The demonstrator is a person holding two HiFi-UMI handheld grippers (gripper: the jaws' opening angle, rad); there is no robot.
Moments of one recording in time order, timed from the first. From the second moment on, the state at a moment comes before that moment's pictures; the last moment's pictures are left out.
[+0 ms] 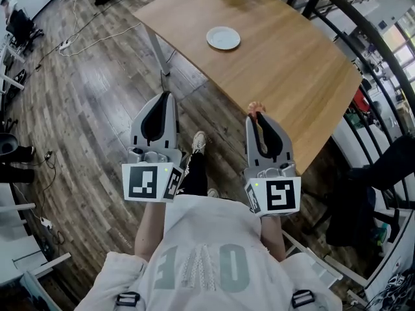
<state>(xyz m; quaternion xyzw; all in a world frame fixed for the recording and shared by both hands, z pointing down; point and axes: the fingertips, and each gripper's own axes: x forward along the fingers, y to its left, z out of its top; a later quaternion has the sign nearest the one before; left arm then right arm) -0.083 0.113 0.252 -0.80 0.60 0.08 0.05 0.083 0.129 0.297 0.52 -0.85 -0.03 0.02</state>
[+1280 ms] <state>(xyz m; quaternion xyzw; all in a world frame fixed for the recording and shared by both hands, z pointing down) -0.137 -0.225 0.268 -0.84 0.53 0.05 0.00 0.008 -0.193 0.279 0.55 -0.83 -0.03 0.11</state>
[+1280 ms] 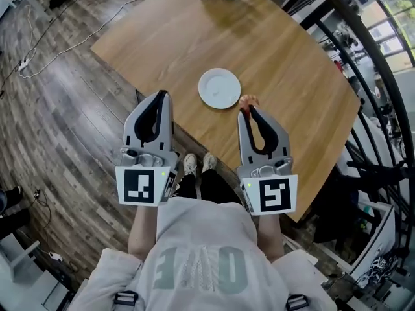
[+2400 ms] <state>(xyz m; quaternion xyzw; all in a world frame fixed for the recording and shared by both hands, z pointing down) -0.076 -0.318 0.311 -0.86 0.51 -0.03 -0.03 0.025 -0.316 0.482 0.46 -0.83 0.12 0.27</state>
